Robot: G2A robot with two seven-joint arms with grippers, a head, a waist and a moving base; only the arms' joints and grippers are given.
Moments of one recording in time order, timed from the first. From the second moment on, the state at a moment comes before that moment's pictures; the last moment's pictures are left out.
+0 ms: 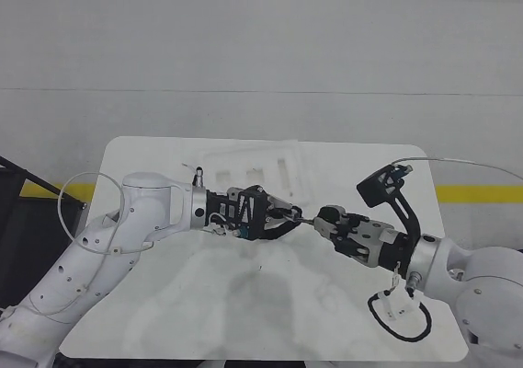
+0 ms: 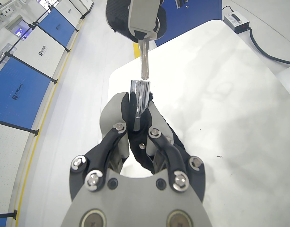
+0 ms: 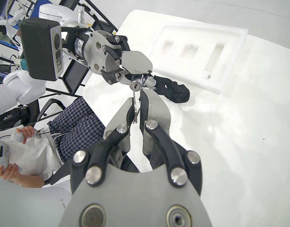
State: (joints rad) left arm 0.75 -0.94 -0.89 -1.75 1.53 -0.91 0.19; right arm -1.22 -0.97 1.39 -2.35 -0.36 0.17 1.04
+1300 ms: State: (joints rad) left arm 0.76 -0.96 -0.90 -1.73 1.44 -0.94 0.16; right arm -1.23 -0.97 1.38 -2.35 -0.36 0.18 1.01
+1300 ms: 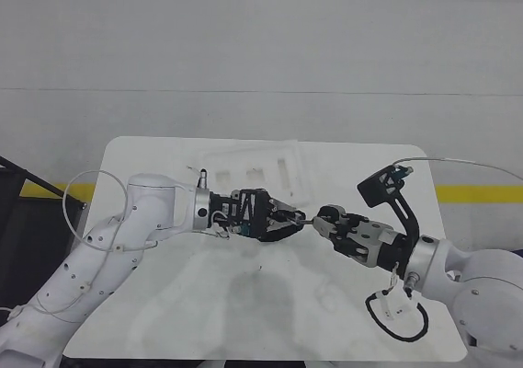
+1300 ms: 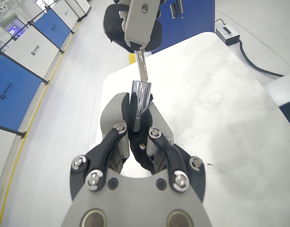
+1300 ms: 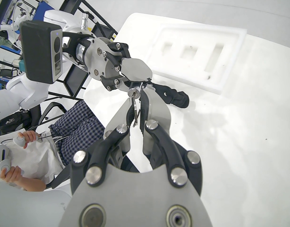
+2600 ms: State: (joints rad) left arm 0.78 -0.98 -0.93 -1.73 1.44 -0.93 0.12; right arm -1.23 -0.97 1.35 -2.35 -0.33 0.25 0.98
